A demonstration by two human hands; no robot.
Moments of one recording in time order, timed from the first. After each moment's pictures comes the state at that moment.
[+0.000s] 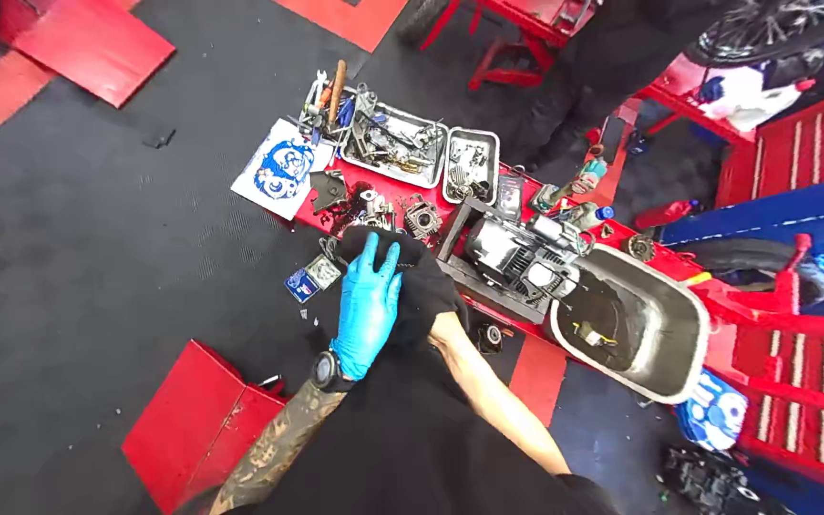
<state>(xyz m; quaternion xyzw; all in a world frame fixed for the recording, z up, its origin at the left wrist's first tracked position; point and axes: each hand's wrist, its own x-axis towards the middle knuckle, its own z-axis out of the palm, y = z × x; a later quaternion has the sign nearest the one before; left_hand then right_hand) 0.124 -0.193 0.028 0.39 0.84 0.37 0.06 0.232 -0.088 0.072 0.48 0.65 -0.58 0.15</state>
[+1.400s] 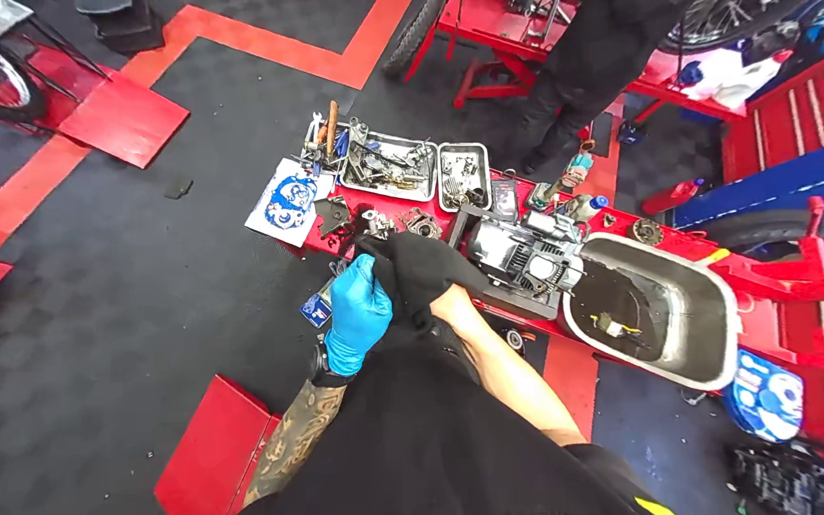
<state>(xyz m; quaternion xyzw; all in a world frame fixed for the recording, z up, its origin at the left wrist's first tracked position) 0.107 -0.200 0.075 0.41 0.72 0.56 -0.08 0.221 -0.091 0.125 0.28 0.87 -0.40 -0.03</state>
